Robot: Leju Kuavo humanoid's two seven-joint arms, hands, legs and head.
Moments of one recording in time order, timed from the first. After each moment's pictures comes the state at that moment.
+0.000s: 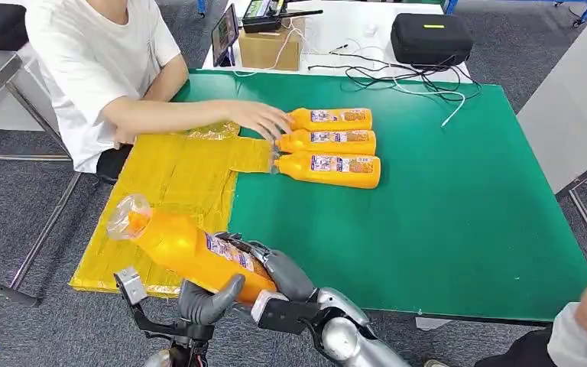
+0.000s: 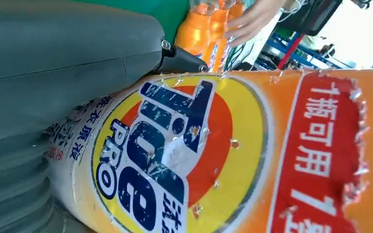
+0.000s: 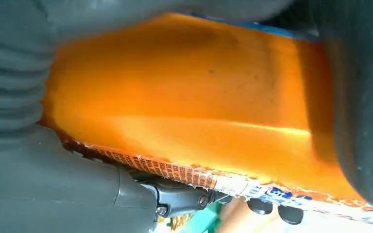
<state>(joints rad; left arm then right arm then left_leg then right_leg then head) 0.16 -0.19 -0.33 -1.53 0.54 -0.04 -0.44 -0.25 0.06 0.76 -1.21 0.31 -0.03 -0.39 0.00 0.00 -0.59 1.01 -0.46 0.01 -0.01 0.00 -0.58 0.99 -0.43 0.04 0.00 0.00</state>
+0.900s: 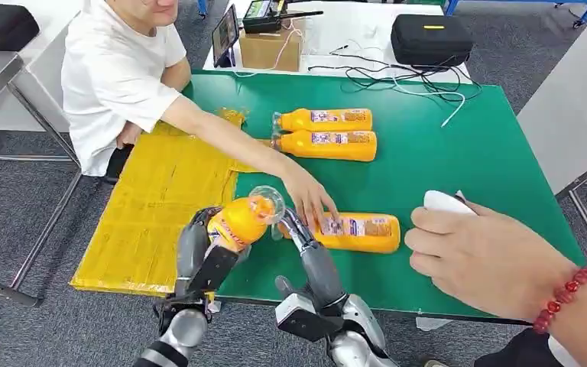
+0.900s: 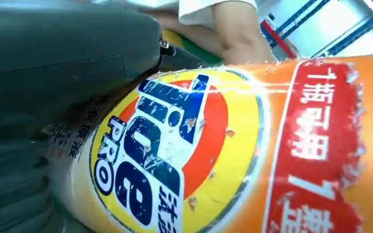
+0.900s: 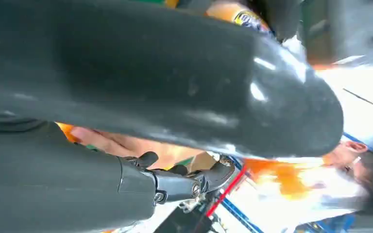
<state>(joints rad) -0.17 -0.17 -0.27 -1.09 -0.55 0.65 -0.31 -0.13 0.09 0.58 -1.27 0.45 -0.35 -0.49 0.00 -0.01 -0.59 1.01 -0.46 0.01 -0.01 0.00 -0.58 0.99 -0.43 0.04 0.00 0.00</state>
